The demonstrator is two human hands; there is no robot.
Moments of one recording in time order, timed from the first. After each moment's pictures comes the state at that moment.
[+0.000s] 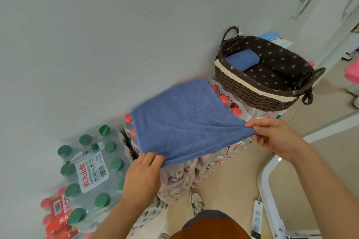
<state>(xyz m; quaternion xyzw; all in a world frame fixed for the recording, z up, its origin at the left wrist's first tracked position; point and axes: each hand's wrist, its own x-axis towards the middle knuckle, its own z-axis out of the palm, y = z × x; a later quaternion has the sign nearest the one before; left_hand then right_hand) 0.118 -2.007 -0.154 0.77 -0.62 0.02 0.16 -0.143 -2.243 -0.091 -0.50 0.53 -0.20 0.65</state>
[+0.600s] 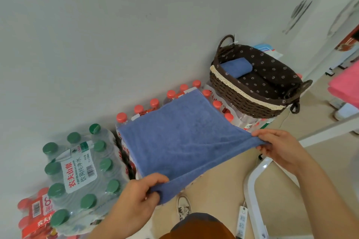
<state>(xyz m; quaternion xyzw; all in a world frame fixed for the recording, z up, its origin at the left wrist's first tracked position) 0.093 -1.983 -0.105 0.70 -0.50 -0.37 0.34 -0.178 -2.246 -0.090 -0.51 0.54 -0.22 0.63</state>
